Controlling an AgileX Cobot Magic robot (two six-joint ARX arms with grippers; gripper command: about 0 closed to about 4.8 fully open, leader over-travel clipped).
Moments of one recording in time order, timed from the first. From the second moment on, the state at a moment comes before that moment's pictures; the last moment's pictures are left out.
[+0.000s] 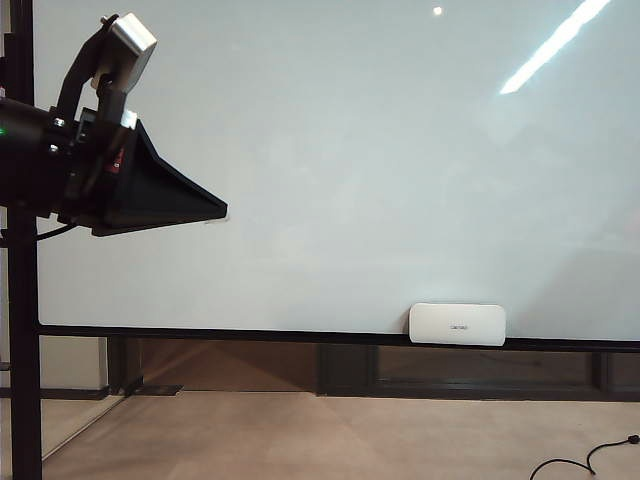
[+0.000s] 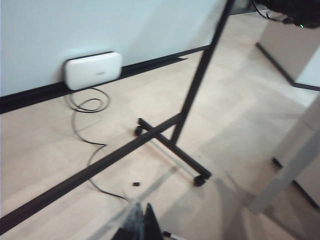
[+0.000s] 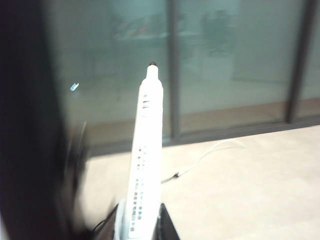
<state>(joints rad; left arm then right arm) -0.42 1.30 0.32 0.76 0.58 -0.04 -0.87 2.66 2.19 0.62 -0.60 0.14</state>
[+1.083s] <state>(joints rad) -0.42 0.59 0.38 0.32 0.56 -0.17 -0.79 1.82 2.19 -0.61 -0.26 0.02</state>
